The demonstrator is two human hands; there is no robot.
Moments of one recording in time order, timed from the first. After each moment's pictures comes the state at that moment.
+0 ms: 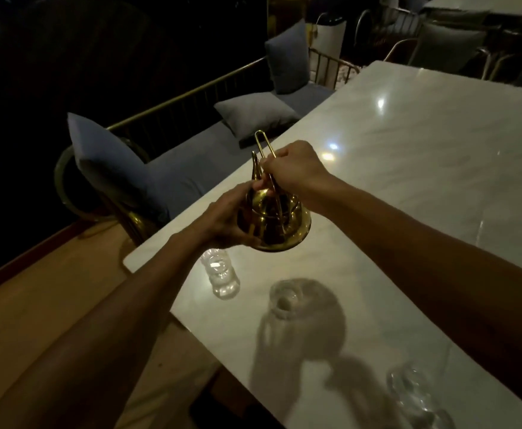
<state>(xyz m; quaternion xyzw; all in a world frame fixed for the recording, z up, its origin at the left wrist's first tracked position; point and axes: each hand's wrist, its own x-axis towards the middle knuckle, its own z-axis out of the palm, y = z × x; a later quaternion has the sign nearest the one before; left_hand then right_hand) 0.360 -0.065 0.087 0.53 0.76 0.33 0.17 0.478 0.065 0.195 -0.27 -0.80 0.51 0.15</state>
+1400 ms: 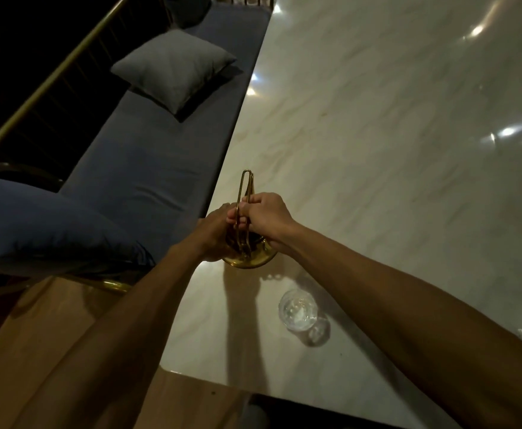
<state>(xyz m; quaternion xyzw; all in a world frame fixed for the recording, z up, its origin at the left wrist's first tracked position) 0.053 -0.030 -0.037 0.55 0.73 0.15 0.38 0.187 0.032 0.030 -0.50 -0.52 0.68 0.14</state>
